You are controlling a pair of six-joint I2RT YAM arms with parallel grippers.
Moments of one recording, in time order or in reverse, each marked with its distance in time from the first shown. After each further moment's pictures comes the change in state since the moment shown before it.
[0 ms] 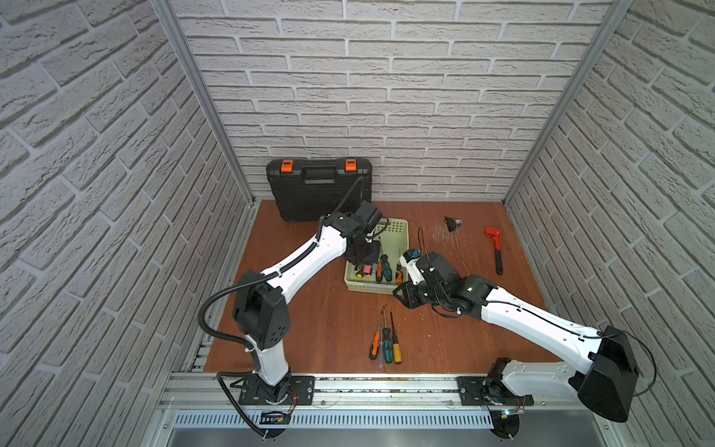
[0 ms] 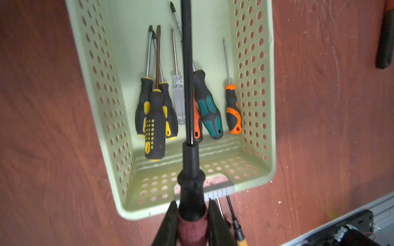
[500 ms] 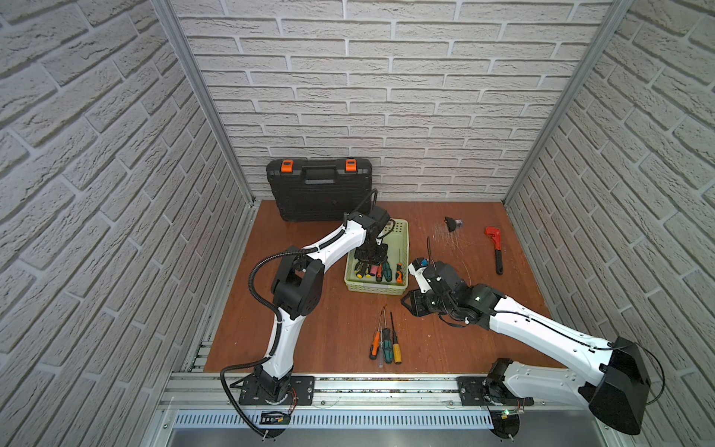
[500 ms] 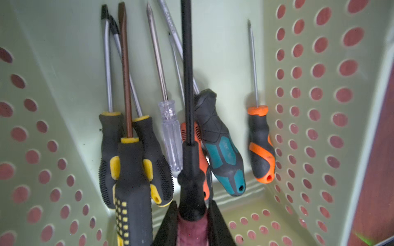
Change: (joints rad) left arm 0.020 0.303 0.145 0.027 0.070 0.071; right arm 0.000 -0.062 -0.094 -0.017 0.012 0.063
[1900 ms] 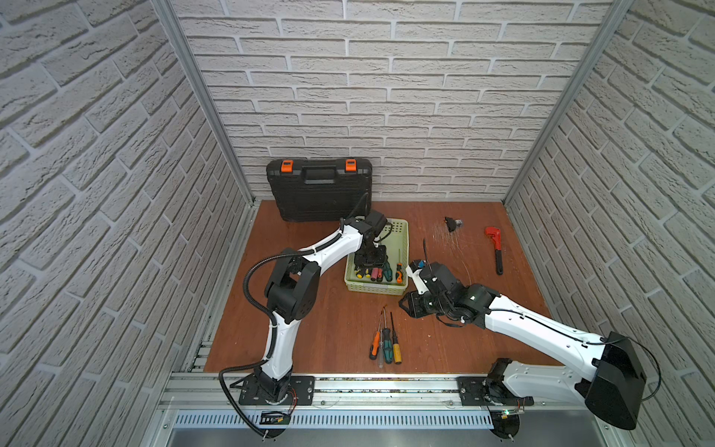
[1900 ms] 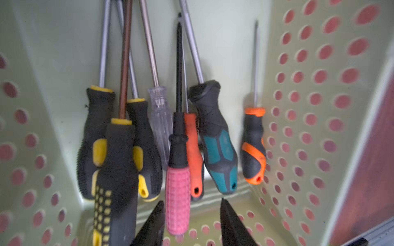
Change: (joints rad) left arm 0.005 -0.113 -0.147 0.111 0.045 -0.142; right arm 0.011 0.022 -0.007 -0.009 -0.013 0.010
